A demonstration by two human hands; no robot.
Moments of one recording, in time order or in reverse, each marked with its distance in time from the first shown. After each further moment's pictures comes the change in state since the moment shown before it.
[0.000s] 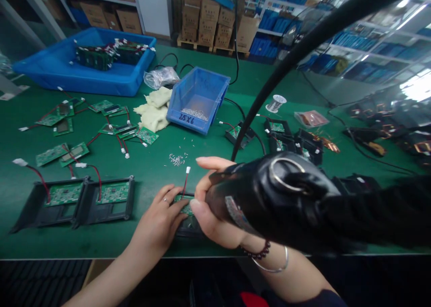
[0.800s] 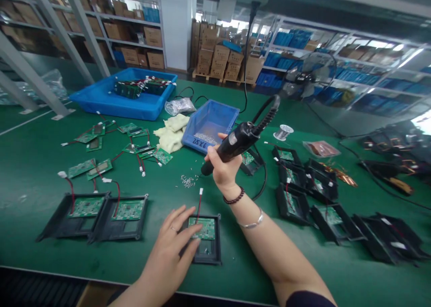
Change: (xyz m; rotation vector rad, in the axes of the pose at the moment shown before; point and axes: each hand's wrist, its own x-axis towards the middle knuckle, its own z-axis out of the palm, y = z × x) left_hand -0.007 0.015 0.004 -0.144 0.300 -0.039; right_hand 0.105 0.093 0.012 0.074 0.414 -0.196
